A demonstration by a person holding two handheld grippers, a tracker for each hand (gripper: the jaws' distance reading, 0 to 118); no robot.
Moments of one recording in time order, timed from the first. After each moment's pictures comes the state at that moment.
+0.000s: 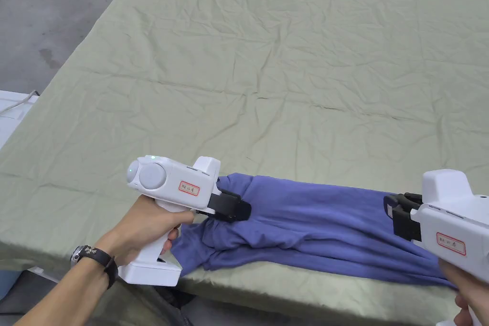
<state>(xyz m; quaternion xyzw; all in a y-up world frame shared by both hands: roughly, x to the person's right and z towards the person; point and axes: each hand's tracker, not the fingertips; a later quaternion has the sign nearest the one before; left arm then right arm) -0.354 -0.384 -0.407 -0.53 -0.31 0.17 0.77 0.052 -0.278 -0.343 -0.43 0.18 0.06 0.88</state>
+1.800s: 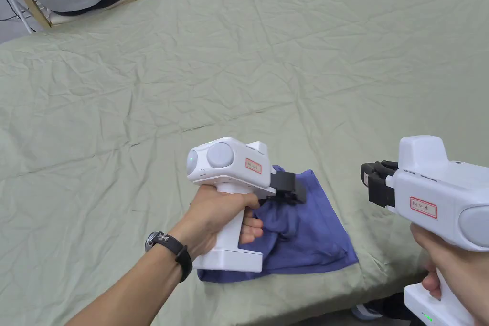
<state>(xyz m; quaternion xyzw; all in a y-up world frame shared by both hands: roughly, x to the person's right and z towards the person) 0.005 -0.344 -0.482 -0.63 -0.31 0.09 0.71 0.237 -0.284 -0.303 -0.38 0.05 -0.11 0.92</state>
